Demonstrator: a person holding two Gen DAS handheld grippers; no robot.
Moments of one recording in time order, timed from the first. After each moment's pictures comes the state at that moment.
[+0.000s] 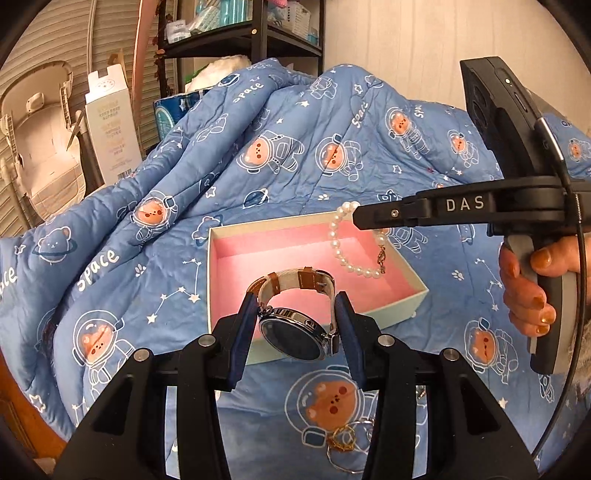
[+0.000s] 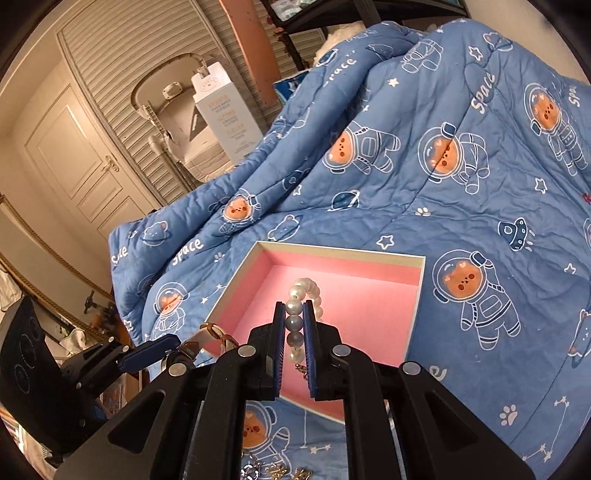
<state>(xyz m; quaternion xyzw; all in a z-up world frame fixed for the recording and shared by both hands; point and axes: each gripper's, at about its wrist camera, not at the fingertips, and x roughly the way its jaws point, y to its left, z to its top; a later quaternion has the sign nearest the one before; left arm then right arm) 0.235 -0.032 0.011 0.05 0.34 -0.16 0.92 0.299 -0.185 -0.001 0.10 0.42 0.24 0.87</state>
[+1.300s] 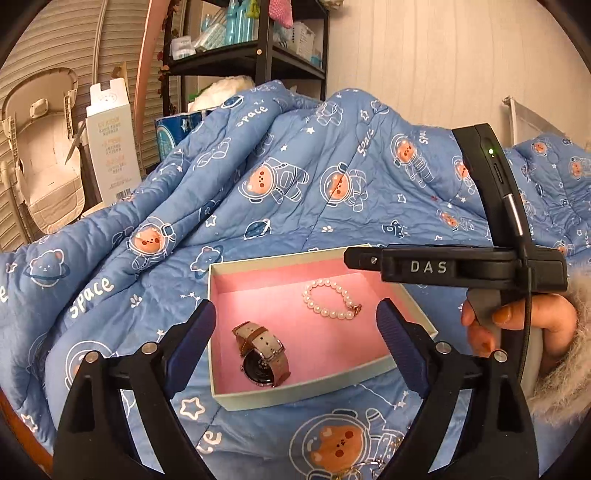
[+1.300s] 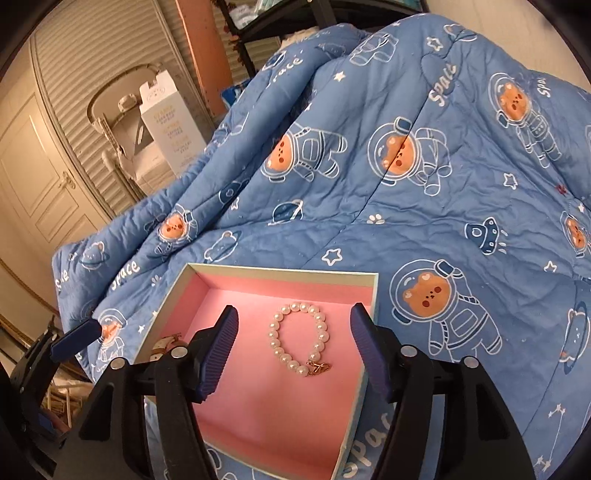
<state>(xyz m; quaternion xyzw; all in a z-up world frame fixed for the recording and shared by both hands) 0.245 -0.029 0.017 0.03 0.29 -0.16 0.94 0.305 -0.198 -0.016 0.10 0.37 0.15 0.91</state>
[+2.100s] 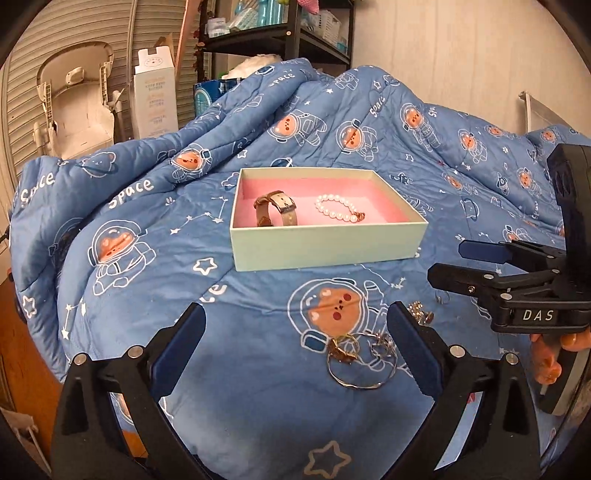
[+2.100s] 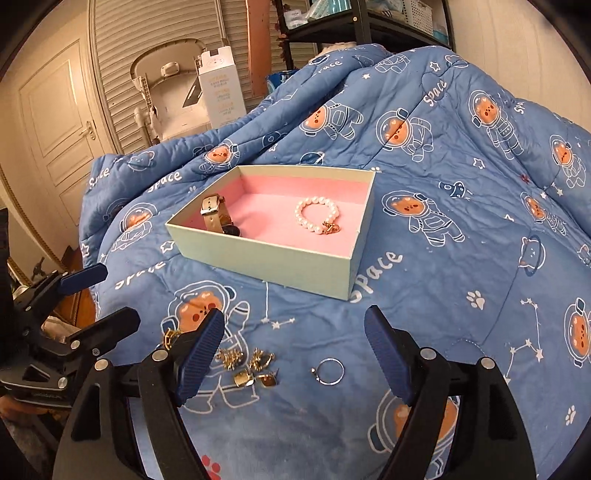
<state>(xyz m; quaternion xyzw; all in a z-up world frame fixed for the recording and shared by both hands) 0.142 -0.012 -0.041 0.01 0.32 -0.11 0.94 0.159 -0.193 -0.051 -0.01 0.36 0.18 0.92</state>
